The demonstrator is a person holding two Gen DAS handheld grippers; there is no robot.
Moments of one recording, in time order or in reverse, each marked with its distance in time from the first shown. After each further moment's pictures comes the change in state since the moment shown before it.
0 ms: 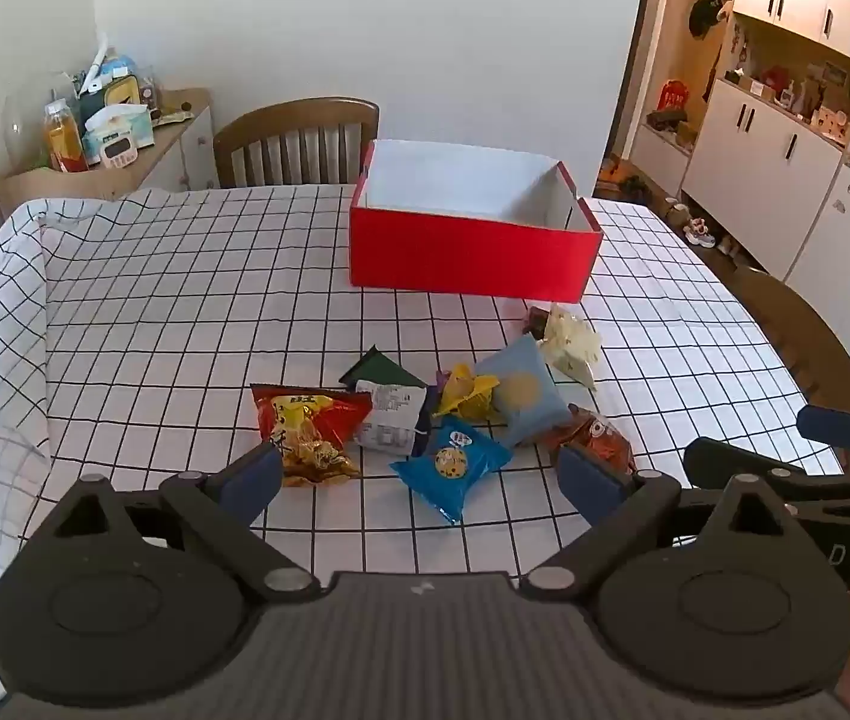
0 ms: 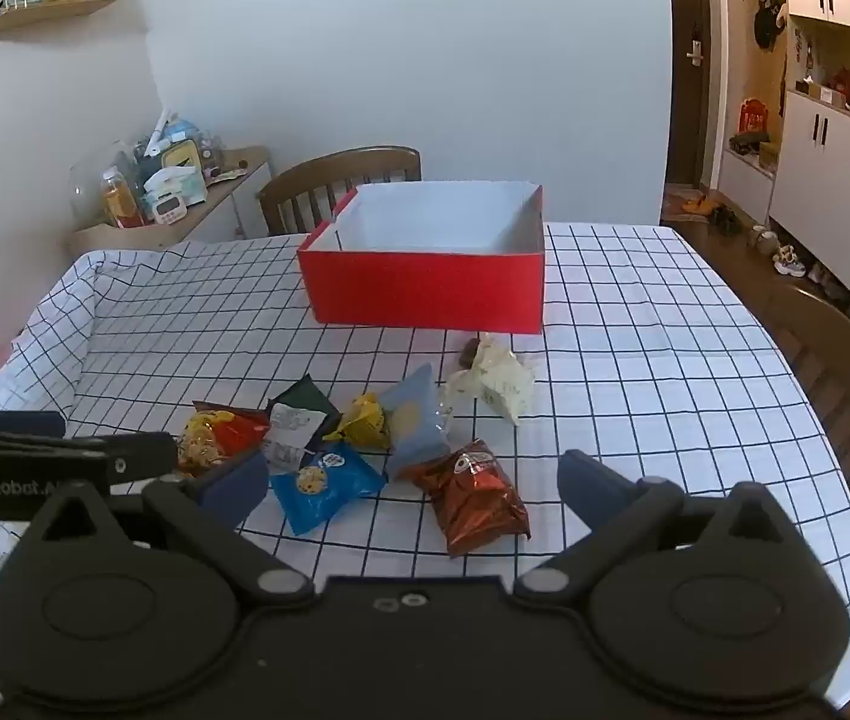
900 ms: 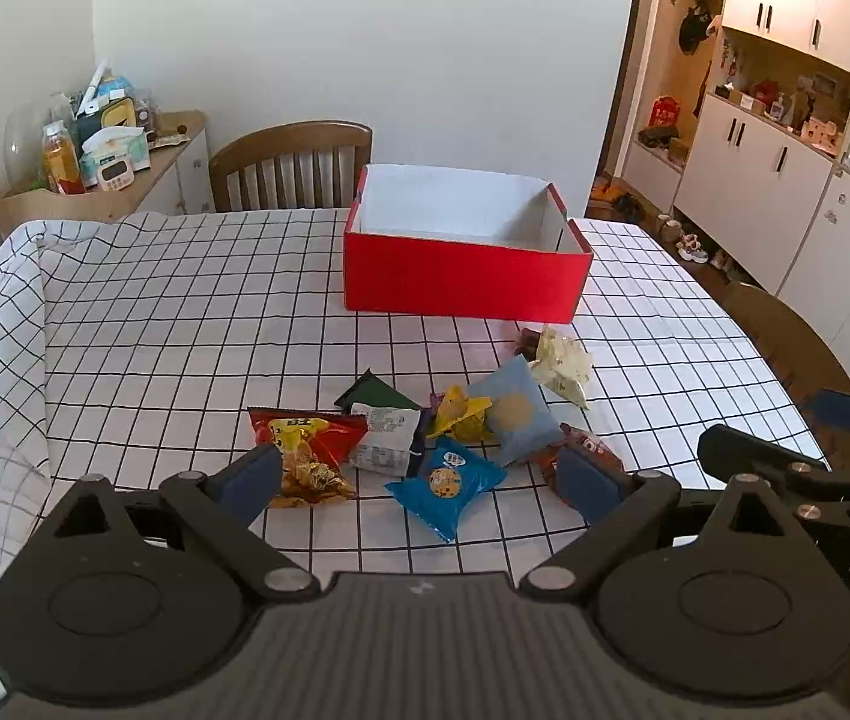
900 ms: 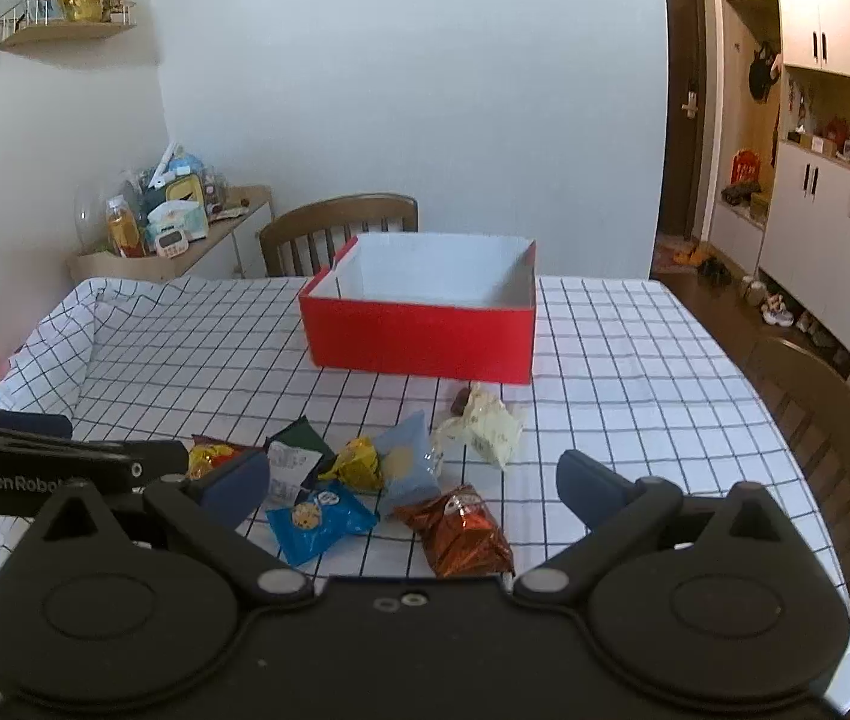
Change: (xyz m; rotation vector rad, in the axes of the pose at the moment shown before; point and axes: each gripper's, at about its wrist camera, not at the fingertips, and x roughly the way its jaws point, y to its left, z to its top) left arm -0.009 -0.003 0.004 0.021 -0.050 -0.005; right arm -0.025 0.005 0.005 -0.043 -0.100 -0.030
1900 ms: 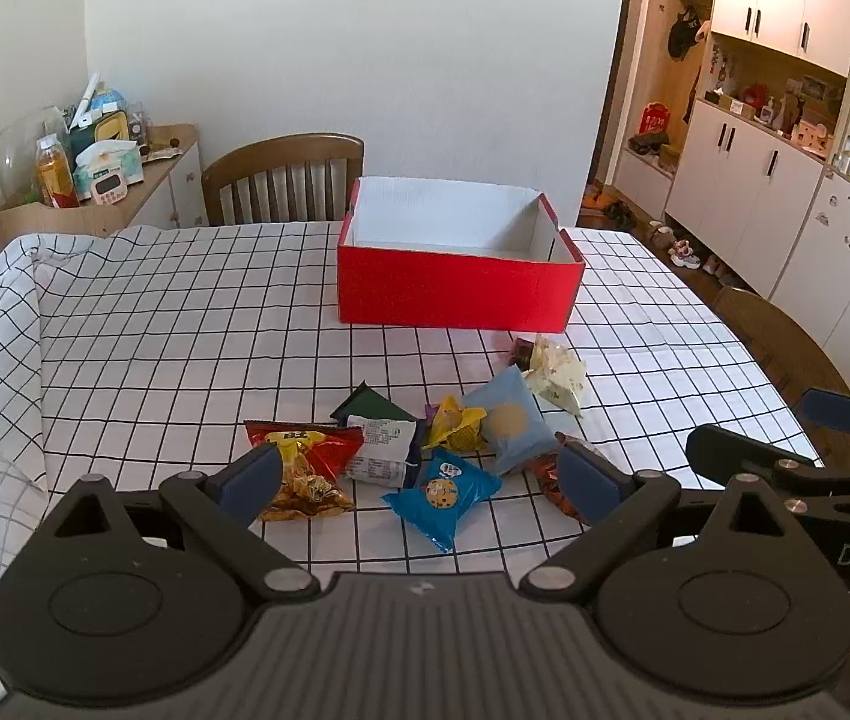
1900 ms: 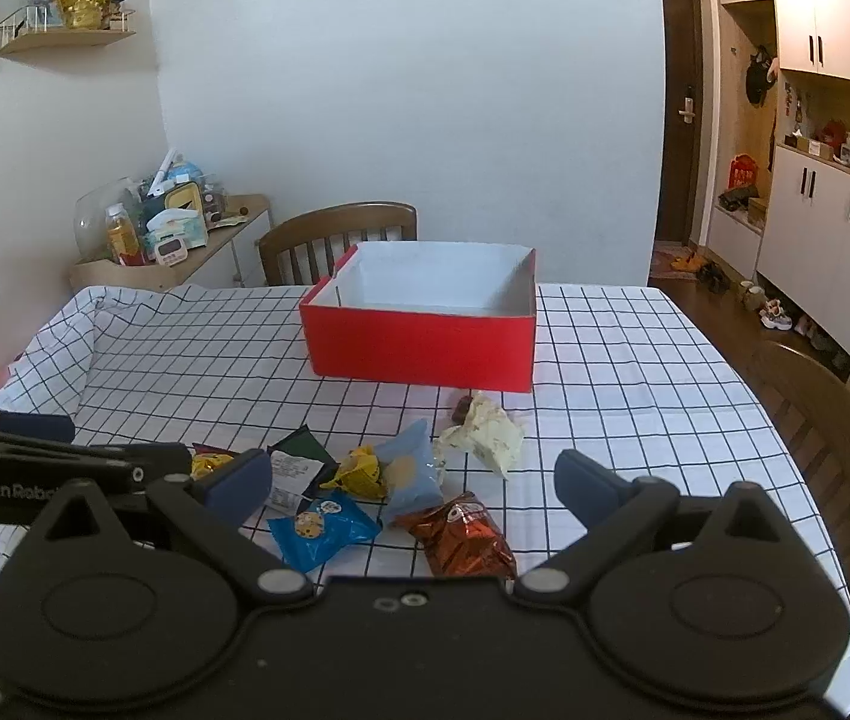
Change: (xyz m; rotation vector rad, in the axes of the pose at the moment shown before) left arm -0.004 0.001 0.002 0.014 -0.025 -0.012; right arm 0.001 0.002 0.000 0.004 -0.009 0.001
